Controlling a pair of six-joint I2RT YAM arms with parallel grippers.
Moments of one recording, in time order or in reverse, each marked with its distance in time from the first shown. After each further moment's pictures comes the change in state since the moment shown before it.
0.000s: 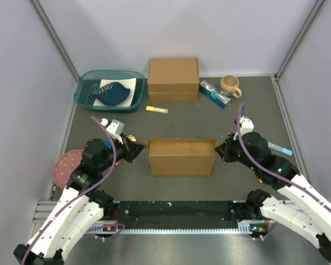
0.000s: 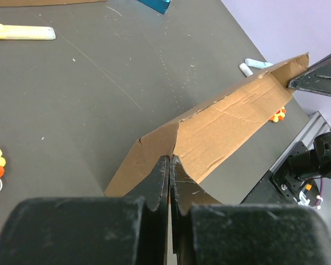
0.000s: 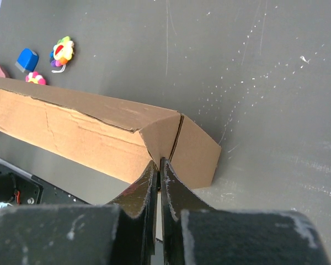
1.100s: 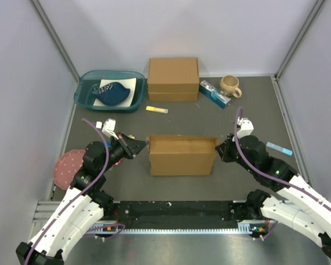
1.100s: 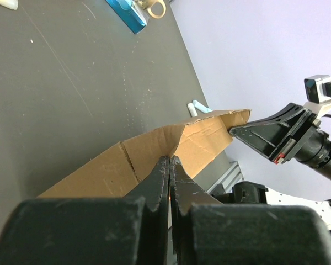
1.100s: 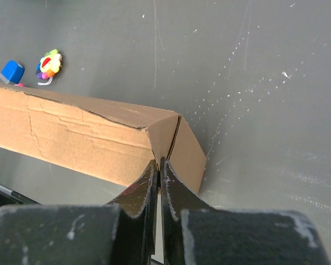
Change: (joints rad) left arm -0.001 -0.013 -0.085 0.181 -0.044 -0.460; right arm 0.057 -0.019 -0.050 0.060 0.118 -0.024
